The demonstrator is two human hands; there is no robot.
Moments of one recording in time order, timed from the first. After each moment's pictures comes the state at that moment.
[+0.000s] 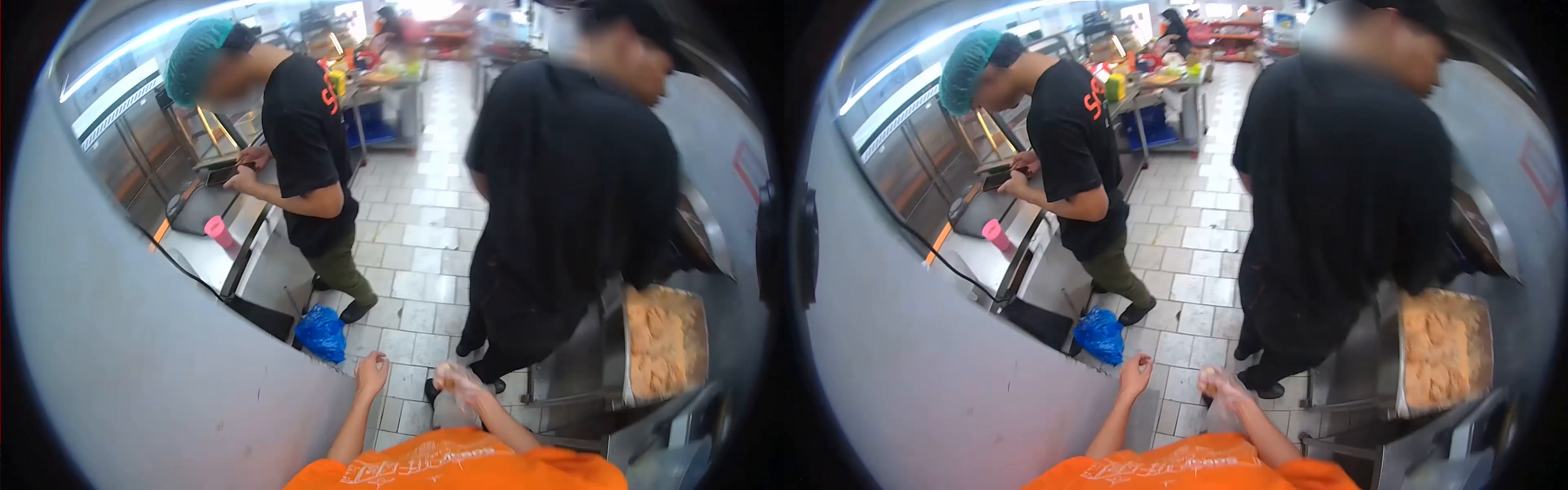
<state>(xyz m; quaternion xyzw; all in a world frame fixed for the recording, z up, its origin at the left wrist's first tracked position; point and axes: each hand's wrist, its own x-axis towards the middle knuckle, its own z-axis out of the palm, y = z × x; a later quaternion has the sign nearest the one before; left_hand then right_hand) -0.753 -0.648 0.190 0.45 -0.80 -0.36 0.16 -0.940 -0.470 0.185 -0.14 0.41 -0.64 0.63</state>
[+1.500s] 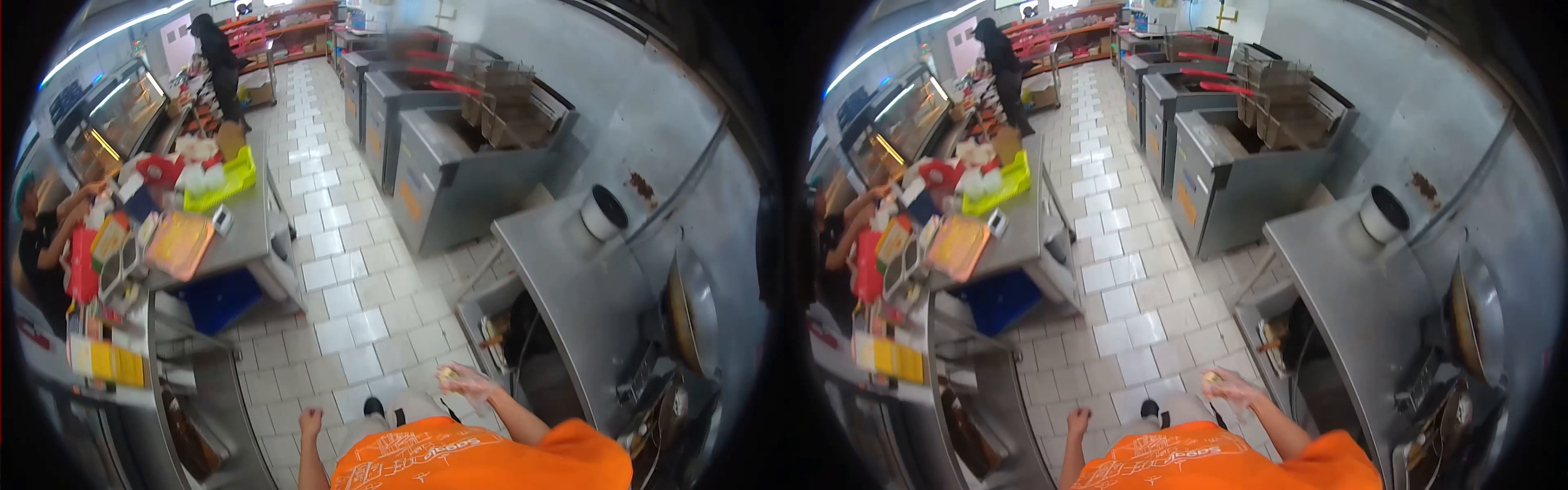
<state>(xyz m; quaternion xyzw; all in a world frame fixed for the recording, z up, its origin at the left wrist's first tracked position) -1.793 -1.697 0.045 0.48 -0.74 -0.47 0.00 -2.088 -1.320 0.229 -0.10 0.60 -0.60 0.51</state>
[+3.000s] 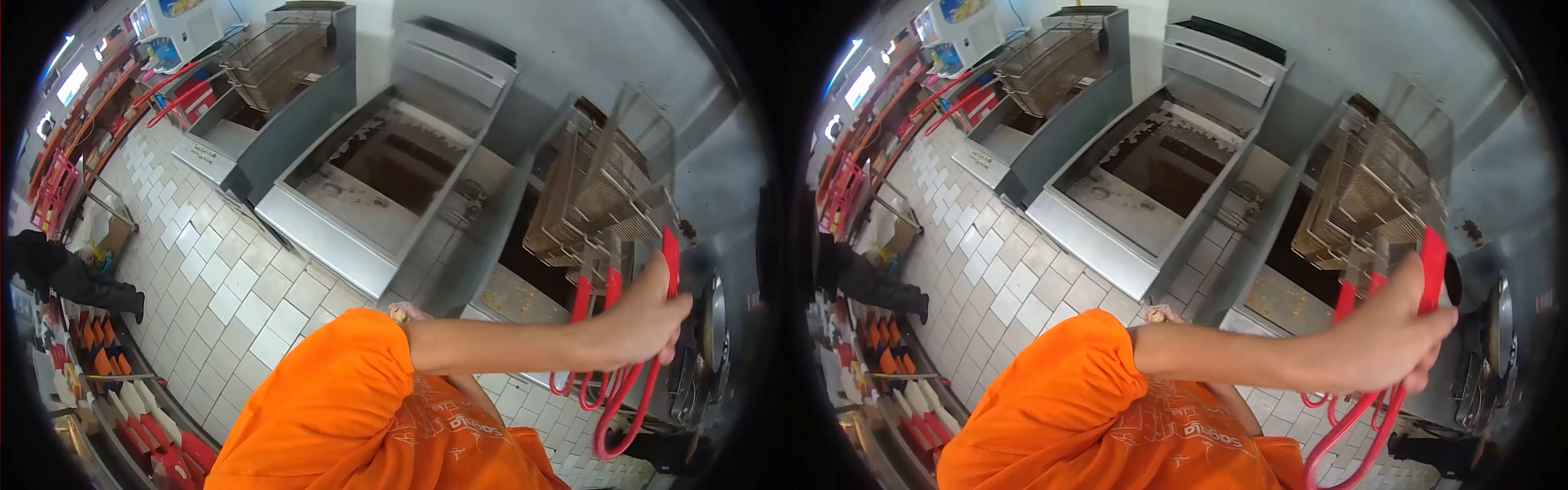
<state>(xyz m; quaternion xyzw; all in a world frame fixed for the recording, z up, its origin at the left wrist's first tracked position) -3.033 -1.880 0.650 -0.27 -0.18 -0.75 -0.57 -3.014 -1.920 0.293 0.04 0.47 -0.86 0.19</state>
